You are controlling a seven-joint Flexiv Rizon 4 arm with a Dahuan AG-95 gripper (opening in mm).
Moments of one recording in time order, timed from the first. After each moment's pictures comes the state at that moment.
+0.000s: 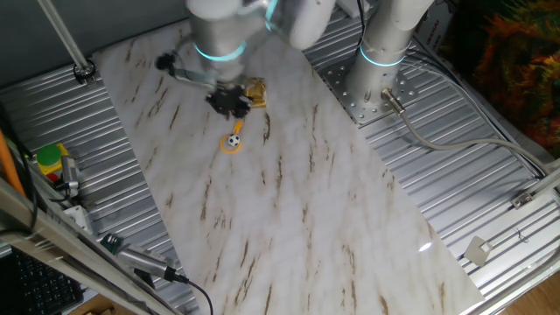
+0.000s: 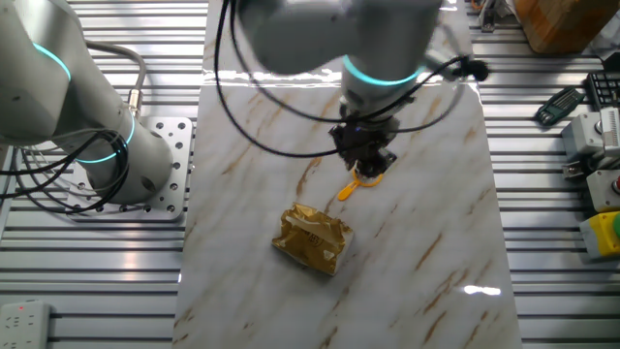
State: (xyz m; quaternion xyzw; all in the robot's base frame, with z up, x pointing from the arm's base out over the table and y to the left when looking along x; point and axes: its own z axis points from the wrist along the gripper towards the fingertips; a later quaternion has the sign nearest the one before) arm 0.462 -0.031 0.102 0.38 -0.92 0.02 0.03
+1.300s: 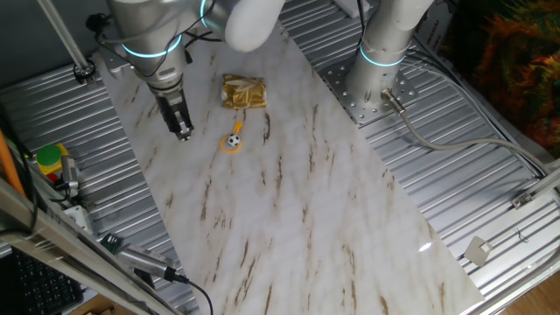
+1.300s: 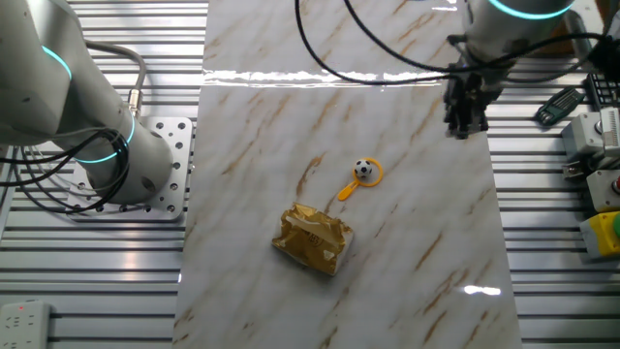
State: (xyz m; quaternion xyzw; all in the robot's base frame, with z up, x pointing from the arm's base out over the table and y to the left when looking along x) arm 0.599 0.010 0.163 -0.01 -1.00 0.00 -0.02
